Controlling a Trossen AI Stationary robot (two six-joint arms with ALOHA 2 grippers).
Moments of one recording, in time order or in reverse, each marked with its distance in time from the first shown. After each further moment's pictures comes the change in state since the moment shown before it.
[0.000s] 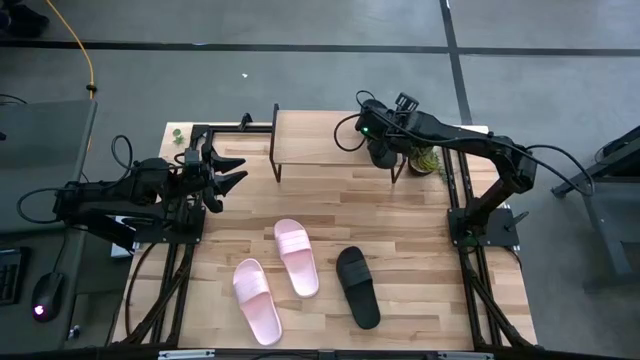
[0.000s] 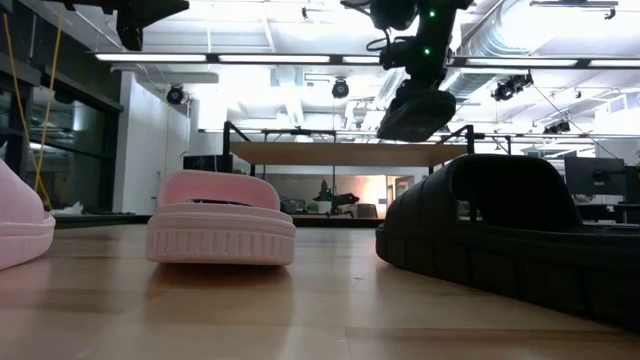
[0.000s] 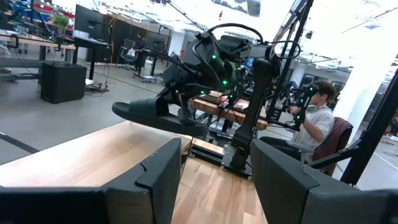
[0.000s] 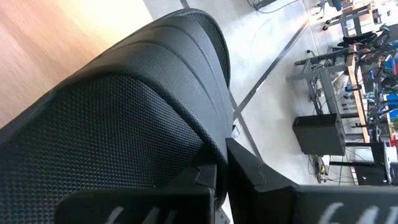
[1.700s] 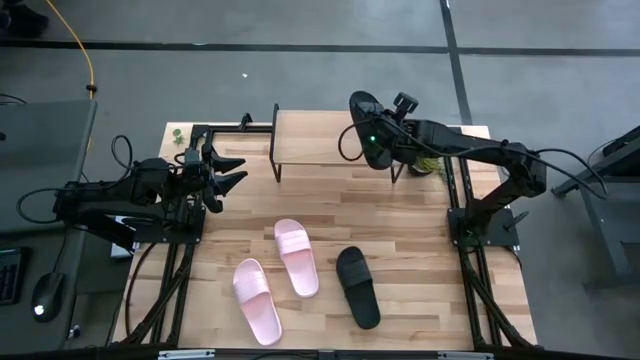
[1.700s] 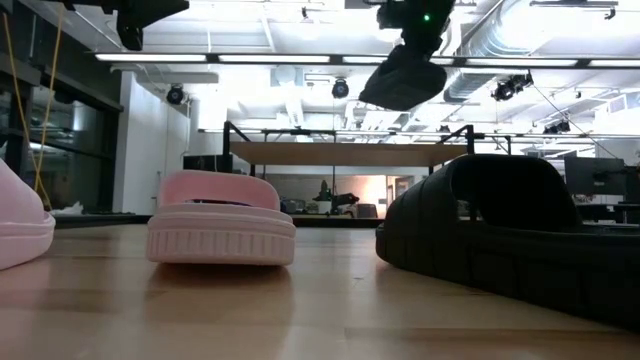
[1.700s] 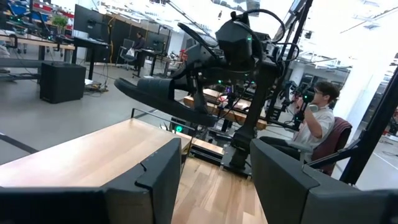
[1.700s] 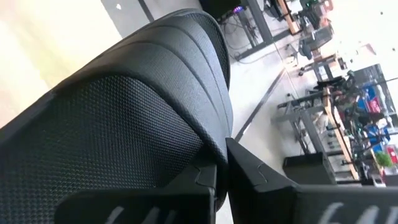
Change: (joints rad) left arm 0.000 -0.001 0.000 0.000 0.002 0.000; right arm 0.114 -0.084 0.006 0.135 0.093 -0.087
